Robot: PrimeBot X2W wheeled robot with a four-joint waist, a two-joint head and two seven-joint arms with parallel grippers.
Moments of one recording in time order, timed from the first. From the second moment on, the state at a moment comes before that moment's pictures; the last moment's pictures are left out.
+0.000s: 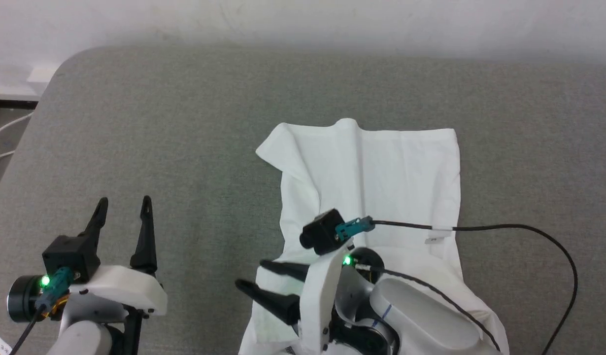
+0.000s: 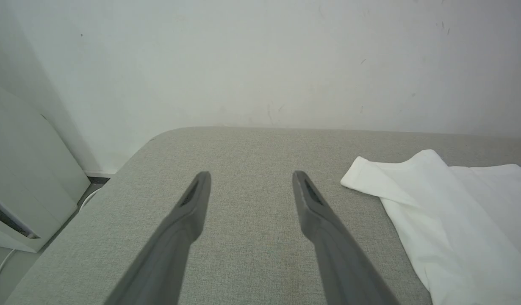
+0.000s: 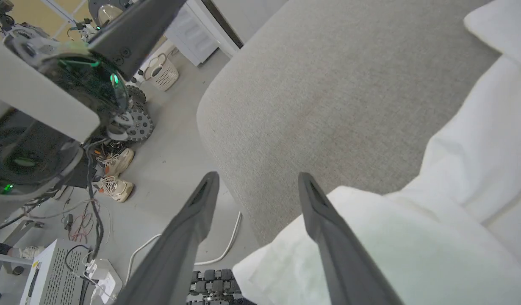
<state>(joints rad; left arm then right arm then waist) -0.10 0.54 -0.35 -0.05 -0.54 0.36 -0.13 -0.52 -0.05 0.91 0.44 0.93 0.13 0.26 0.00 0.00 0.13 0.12</state>
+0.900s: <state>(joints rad) -0.08 0.57 -0.34 -0.09 -0.54 0.45 -0.04 -0.16 -0.21 0.12 0.09 0.34 0.13 0.08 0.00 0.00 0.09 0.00</state>
